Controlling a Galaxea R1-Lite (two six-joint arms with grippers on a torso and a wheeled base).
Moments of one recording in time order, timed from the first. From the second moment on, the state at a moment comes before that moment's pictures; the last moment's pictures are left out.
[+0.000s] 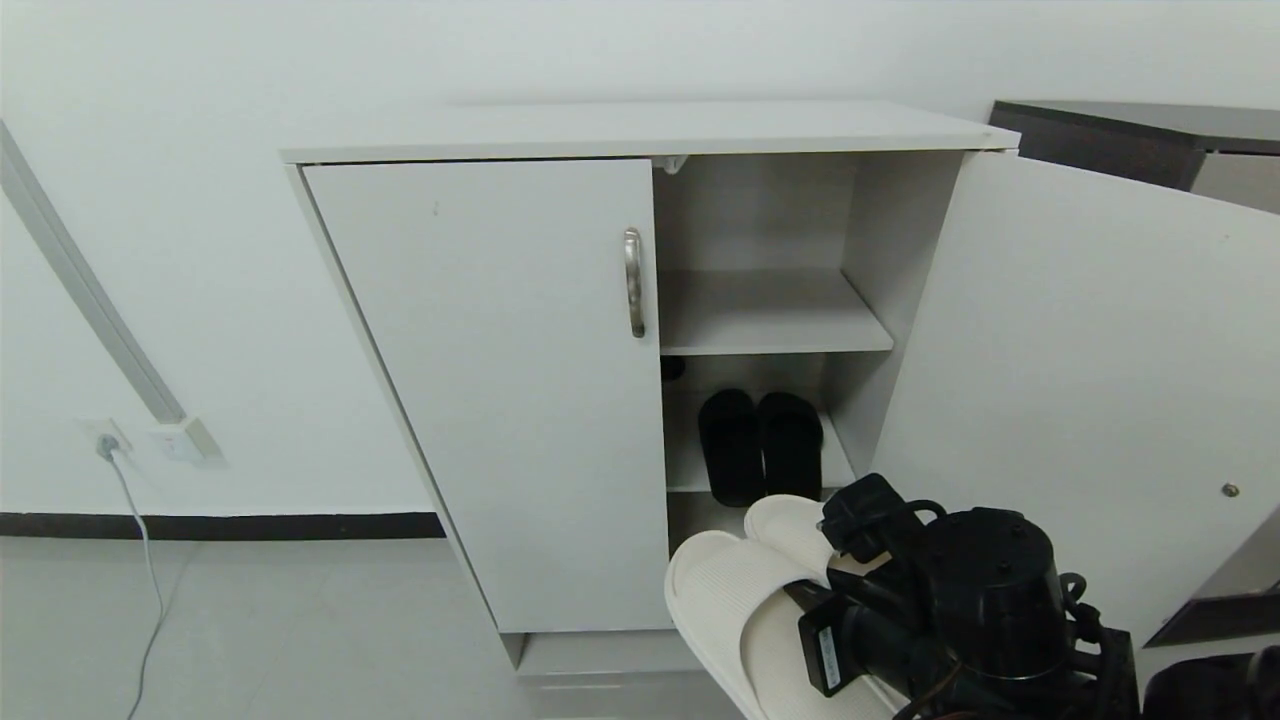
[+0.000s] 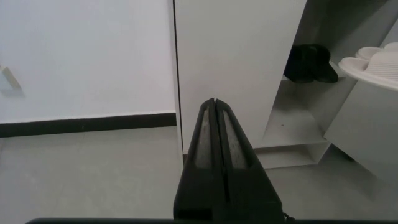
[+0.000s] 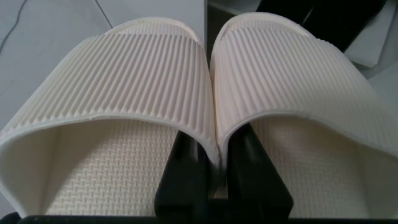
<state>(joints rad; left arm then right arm) 0.00 0.00 0.00 0.00 -0.04 -0.01 0.88 1.80 -0.52 -0.90 -0.30 0.14</state>
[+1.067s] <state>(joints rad) 0.00 0.00 0.00 0.00 -0.04 0.00 0.92 1.91 -0.90 -0.47 -0.72 0.38</state>
